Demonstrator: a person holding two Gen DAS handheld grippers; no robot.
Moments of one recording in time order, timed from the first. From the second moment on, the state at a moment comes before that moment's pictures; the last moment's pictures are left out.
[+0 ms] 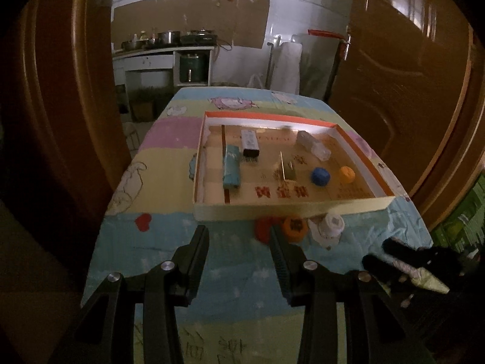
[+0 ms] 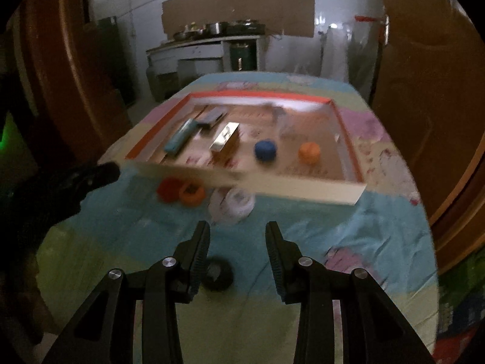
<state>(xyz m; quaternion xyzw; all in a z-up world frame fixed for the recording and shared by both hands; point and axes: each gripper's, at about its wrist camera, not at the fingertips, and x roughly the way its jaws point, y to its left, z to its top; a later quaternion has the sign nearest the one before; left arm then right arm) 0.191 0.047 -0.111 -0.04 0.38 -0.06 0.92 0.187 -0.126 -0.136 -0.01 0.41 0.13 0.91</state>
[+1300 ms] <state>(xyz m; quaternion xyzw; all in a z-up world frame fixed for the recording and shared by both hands) 0.247 0.006 -0.167 0.02 0.44 -0.08 0.89 0.180 -0.118 -0.175 -0.02 0.42 0.16 0.90</state>
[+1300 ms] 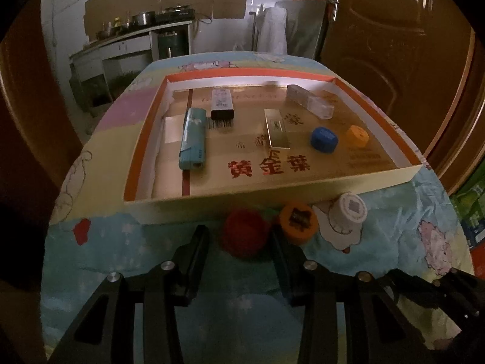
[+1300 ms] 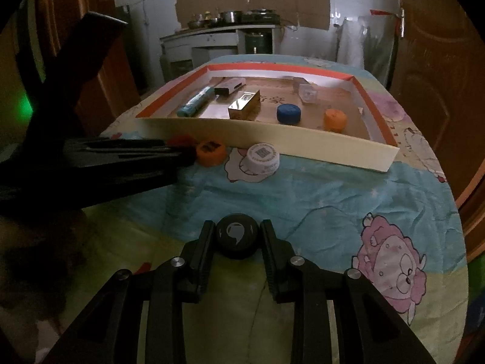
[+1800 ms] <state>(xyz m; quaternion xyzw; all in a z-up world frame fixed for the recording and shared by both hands) 0.247 0.014 -0.166 0.00 0.43 -0.07 0.90 0.183 -0.116 -0.175 -0.01 0.42 0.17 0.89</state>
